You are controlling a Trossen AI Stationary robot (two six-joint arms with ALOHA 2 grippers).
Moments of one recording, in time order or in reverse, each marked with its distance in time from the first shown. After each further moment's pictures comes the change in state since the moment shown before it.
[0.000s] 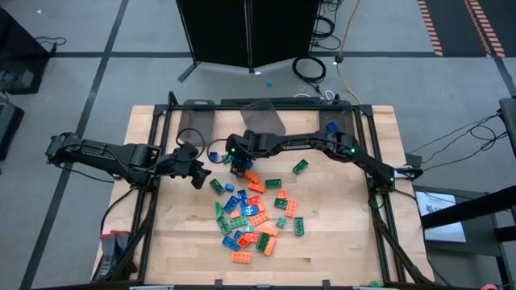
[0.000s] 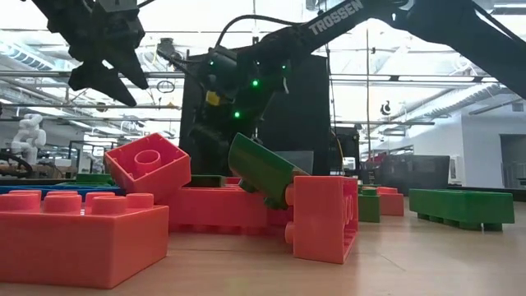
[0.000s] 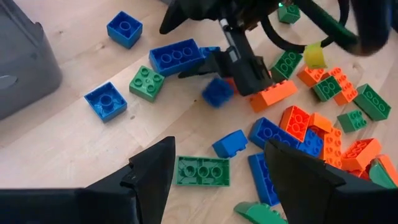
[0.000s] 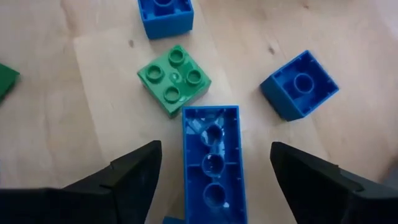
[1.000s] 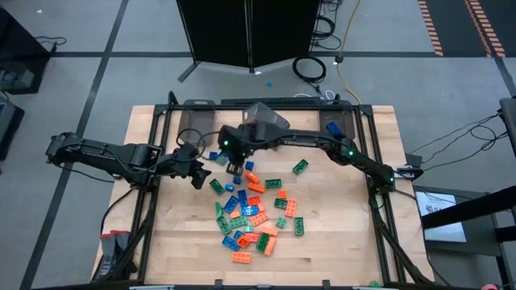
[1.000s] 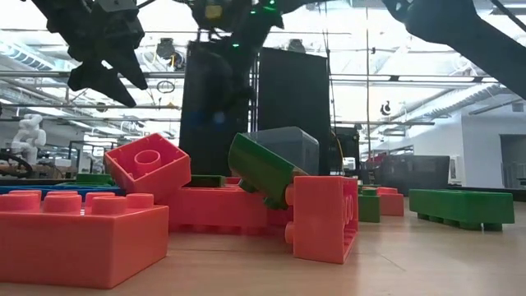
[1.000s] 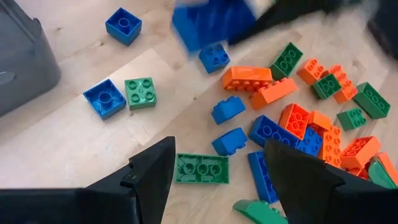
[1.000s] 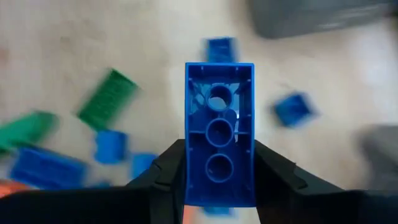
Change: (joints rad) left arm 0.000 0.000 0.000 -0.003 0.007 -0.006; right arm 0.026 -0.010 0.464 -0.507 -0.043 -0.082
